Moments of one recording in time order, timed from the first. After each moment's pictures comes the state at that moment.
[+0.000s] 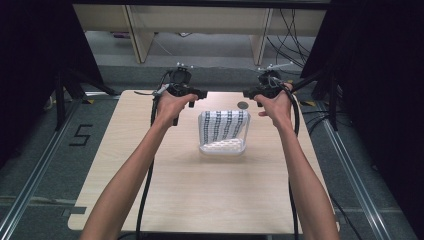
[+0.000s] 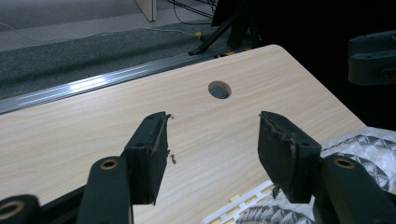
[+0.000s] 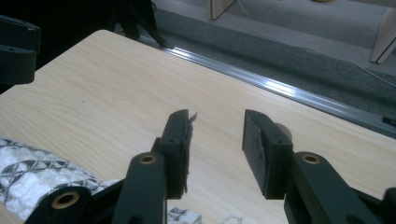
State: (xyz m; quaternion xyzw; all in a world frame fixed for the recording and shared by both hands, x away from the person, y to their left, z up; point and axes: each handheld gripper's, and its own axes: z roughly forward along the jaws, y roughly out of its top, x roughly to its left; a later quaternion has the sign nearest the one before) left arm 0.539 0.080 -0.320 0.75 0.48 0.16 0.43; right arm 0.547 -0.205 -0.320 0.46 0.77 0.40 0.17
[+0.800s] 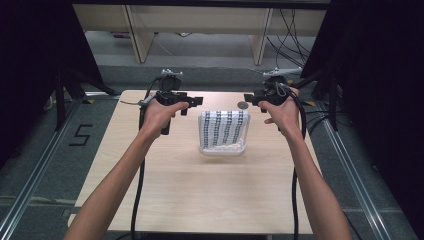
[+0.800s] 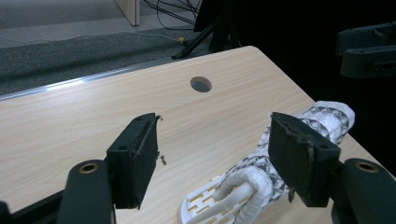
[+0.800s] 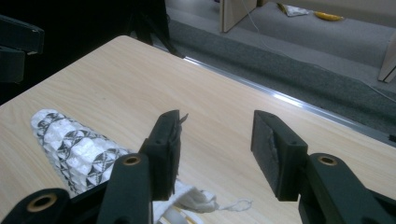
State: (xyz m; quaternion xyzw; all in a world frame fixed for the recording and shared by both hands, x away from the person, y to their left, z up) left arm 0.504 0.100 -0.317 0.74 0.46 0.13 0.46; right arm 0.516 -0.213 -0.312 0.42 0.78 0.43 0.18
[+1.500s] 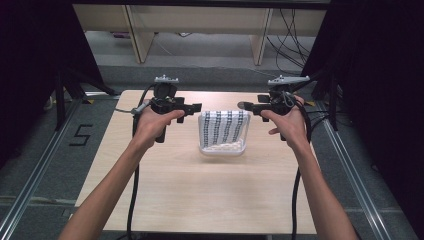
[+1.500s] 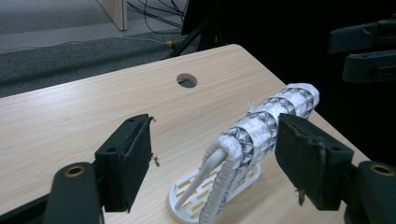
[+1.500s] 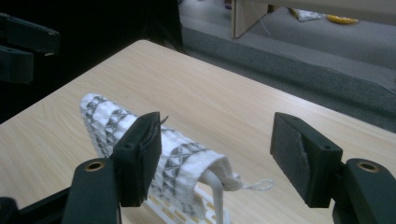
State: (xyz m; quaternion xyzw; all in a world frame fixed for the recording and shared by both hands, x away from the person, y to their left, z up) left arm 0.476 0.108 -0.316 0.75 0.44 0.12 0.48; right arm 0.485 -0.218 -0.312 0.41 0.77 0.46 0.16
